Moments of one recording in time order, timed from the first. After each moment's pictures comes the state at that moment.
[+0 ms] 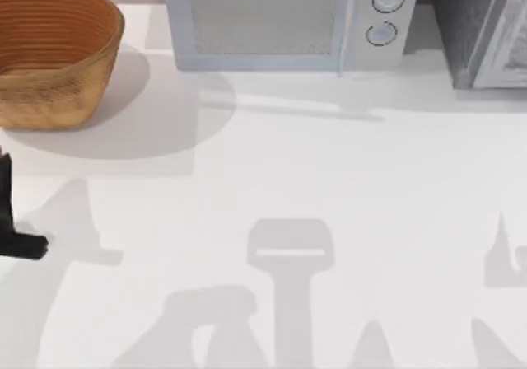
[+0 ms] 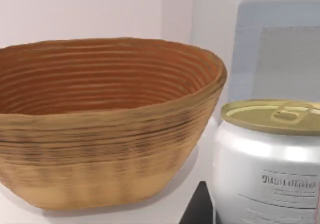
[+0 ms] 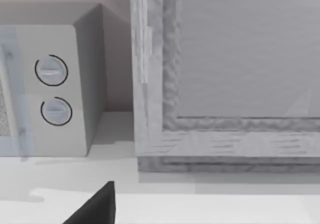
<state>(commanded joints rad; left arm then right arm) -0.01 0.44 0.14 0.19 0.17 0.01 0.00 0.00 0.00 0.00 0.00 0.00</state>
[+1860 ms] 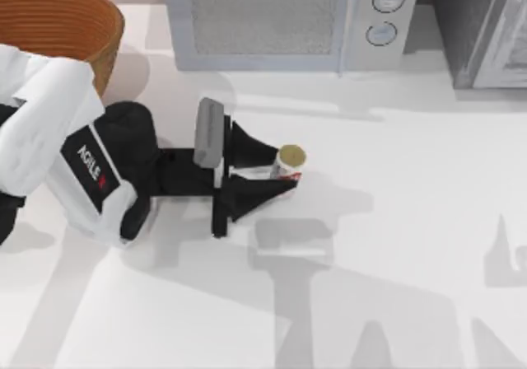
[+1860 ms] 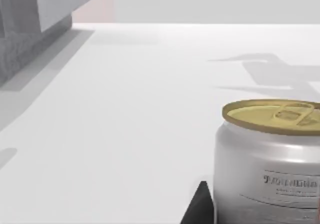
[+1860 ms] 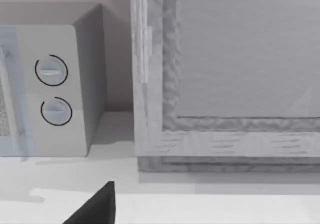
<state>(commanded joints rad) -0.33 2.51 1.08 1.40 1.29 0.03 0.00 0.00 0.00 0.00 0.00 0.00</state>
